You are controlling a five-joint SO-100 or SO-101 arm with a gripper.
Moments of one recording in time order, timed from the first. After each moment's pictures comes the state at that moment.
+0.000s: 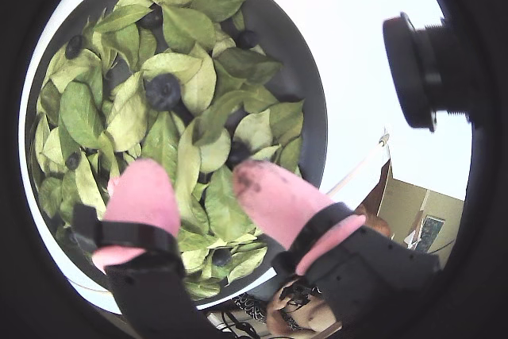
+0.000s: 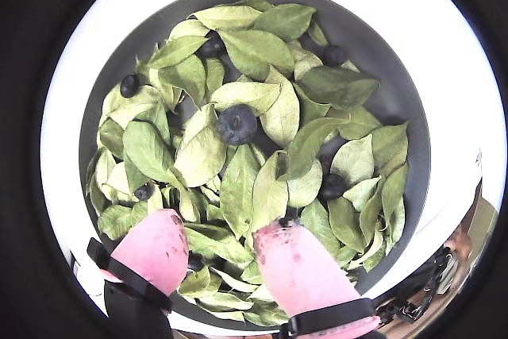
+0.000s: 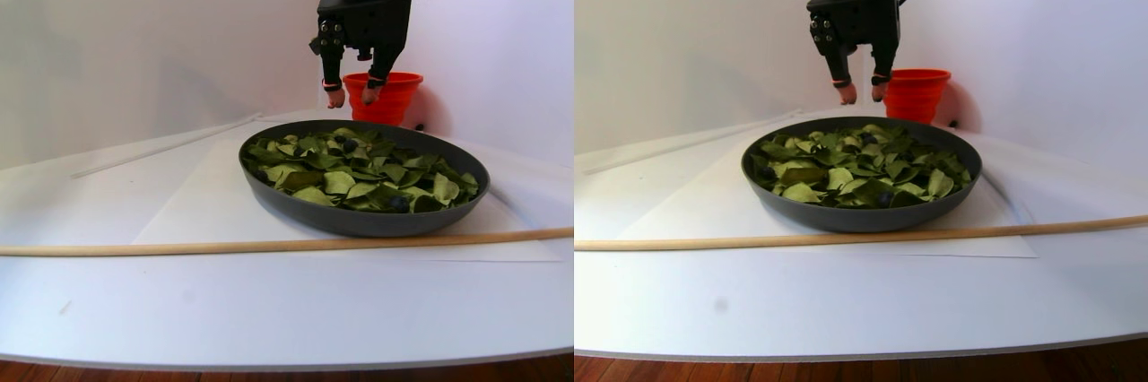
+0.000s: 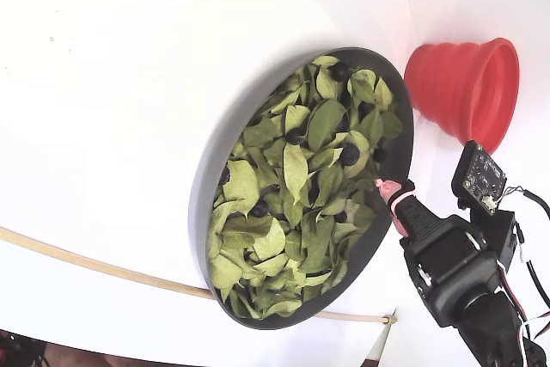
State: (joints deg) arm 18.0 98.8 120.3 2.0 -92.3
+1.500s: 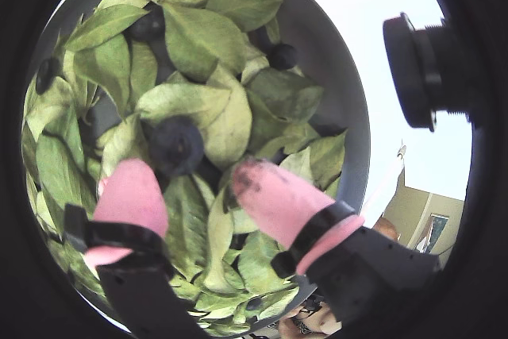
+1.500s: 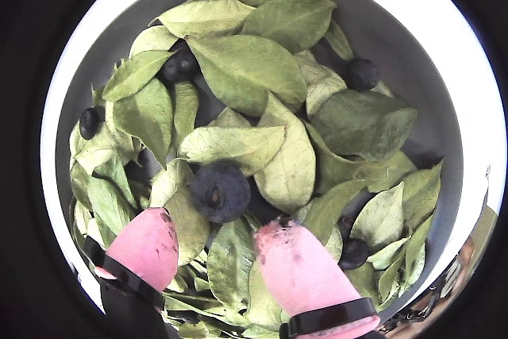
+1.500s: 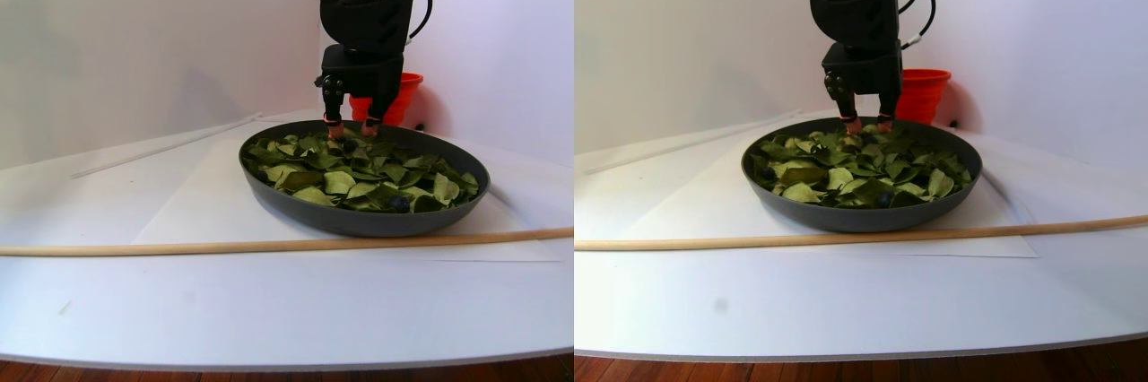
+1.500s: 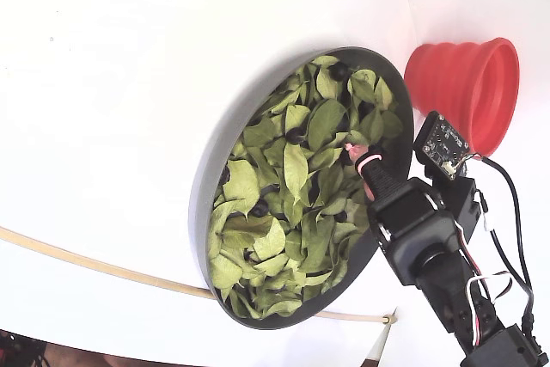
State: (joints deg) arm 17.8 78.6 108.1 -8.0 -90.3
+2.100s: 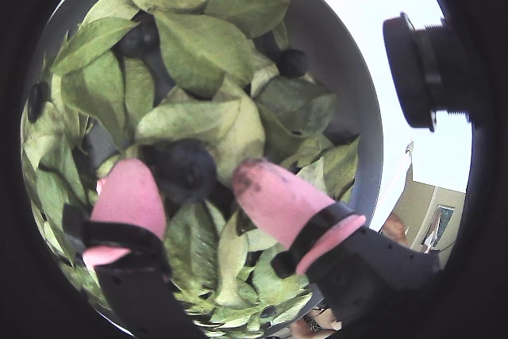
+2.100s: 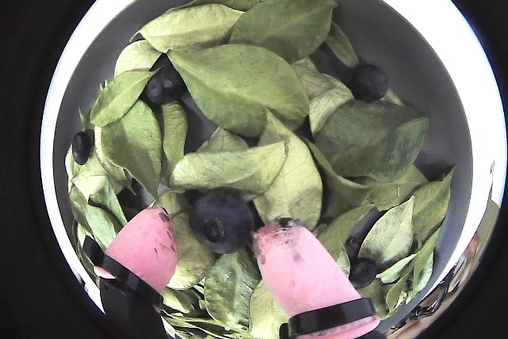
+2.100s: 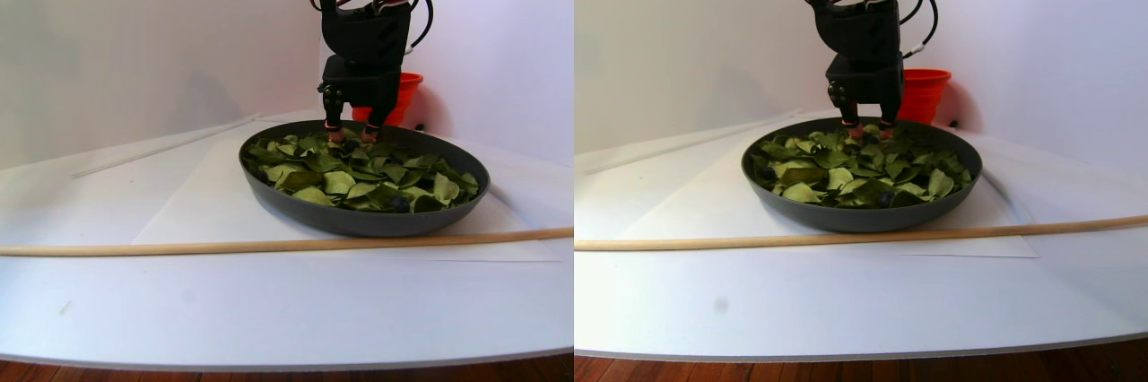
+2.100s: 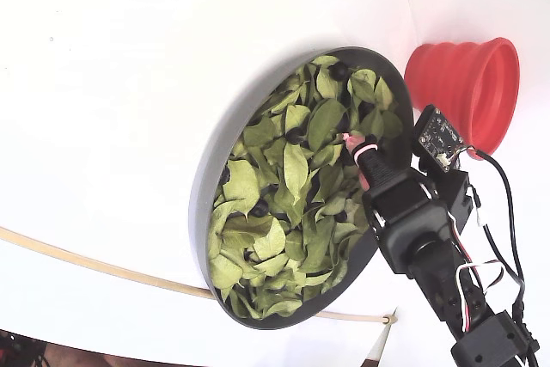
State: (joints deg) arm 17.8 73.7 103.3 -8.7 -87.4
